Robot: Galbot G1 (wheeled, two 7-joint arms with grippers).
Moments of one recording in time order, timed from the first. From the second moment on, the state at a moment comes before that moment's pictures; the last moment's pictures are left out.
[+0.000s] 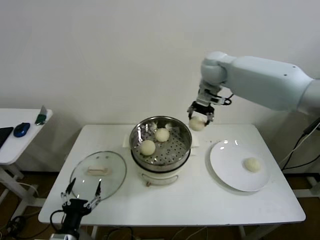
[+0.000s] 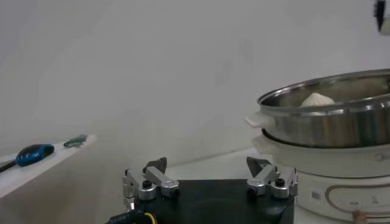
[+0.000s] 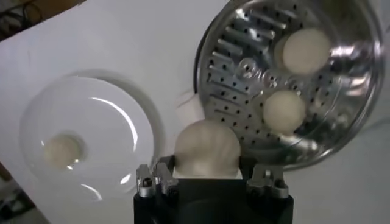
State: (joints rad) left arm 1.79 -1.45 -0.71 -2.13 0.04 -0.04 0.05; right arm 0.79 1.15 -1.45 1.16 0.09 0.46 -1.22
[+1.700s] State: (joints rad) left arm 1.79 -1.43 -0.72 -2.11 0.01 -0.03 0.05; right arm 0.59 1.37 -1.37 1.15 -0.10 0.59 -1.24
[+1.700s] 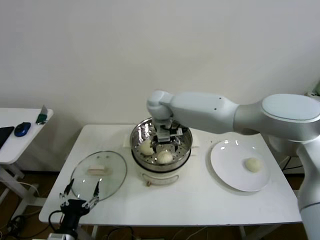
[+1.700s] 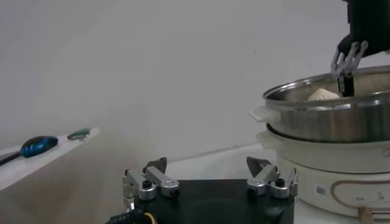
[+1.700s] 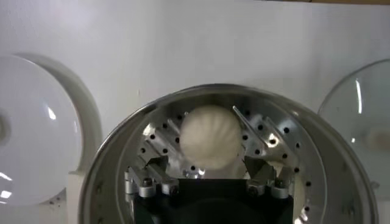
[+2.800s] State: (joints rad) left arm 1.80 -1.44 -0.71 -2.14 0.02 -0.04 0.05; right arm 0.51 0.73 -1.38 1.07 0.16 -0.02 -1.12
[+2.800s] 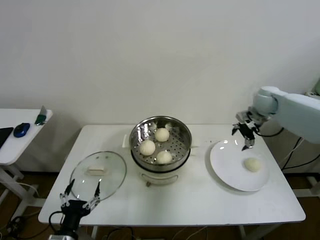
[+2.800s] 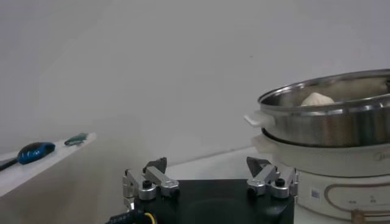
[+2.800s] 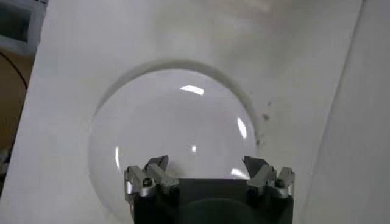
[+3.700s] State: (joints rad) left arm 1.80 -1.46 -0.71 -2.12 0.04 -0.03 0.04; right arm 0.10 0.81 -0.92 0.67 -0.16 0.10 -1.15
